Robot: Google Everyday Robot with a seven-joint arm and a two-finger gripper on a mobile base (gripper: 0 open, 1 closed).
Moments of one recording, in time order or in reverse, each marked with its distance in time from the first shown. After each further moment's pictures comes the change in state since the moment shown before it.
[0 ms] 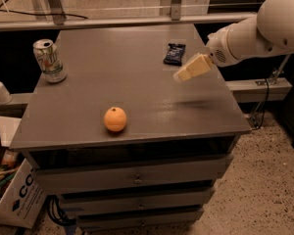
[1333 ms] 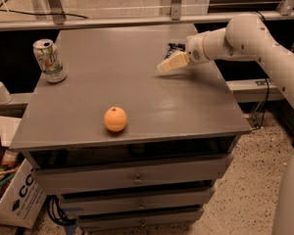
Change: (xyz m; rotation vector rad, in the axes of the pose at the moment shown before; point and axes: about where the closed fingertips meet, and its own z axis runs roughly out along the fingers) arm -0.011 -0.054 0.123 -0.071 -0.175 0.072
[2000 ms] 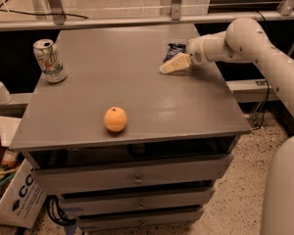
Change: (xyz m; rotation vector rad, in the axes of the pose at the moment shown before) arm 0.018 -0.020 0.014 0.006 0.011 0.020
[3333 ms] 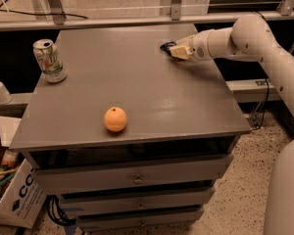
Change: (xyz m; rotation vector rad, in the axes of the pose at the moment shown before) arm -0.024 -0.004 -0.010 -0.016 -0.095 -0.015
